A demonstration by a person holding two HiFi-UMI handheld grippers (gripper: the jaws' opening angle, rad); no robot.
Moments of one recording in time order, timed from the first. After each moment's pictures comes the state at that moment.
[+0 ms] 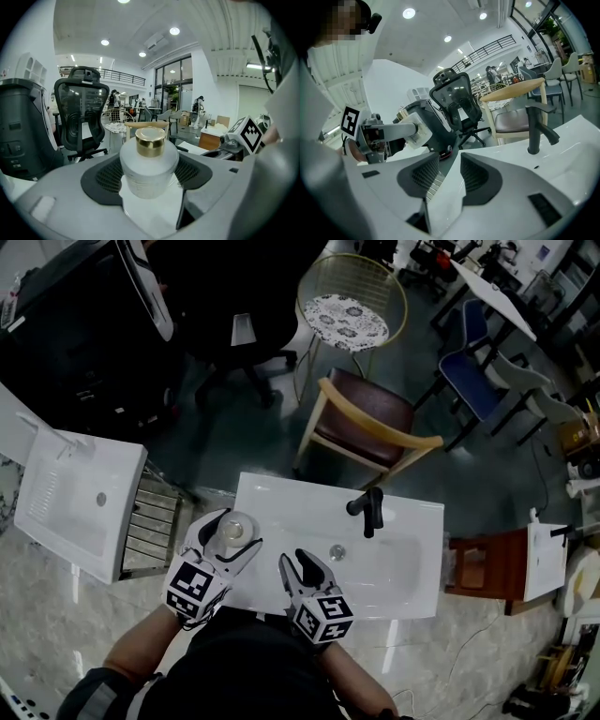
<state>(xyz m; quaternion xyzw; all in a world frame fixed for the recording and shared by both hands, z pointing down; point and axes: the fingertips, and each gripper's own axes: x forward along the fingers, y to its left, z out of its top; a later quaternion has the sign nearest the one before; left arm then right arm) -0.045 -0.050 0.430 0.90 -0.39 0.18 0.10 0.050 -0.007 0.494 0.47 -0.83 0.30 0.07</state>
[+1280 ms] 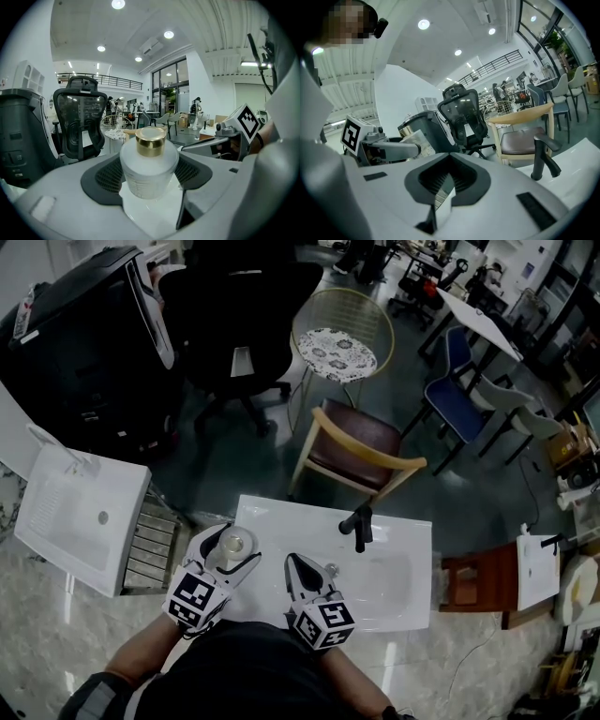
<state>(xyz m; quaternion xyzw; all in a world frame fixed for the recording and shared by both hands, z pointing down) -0.049 -0.040 0.397 0.90 -0.39 0.17 0.07 0.044 -0.020 0.423 0.47 -0.85 0.22 0.02</state>
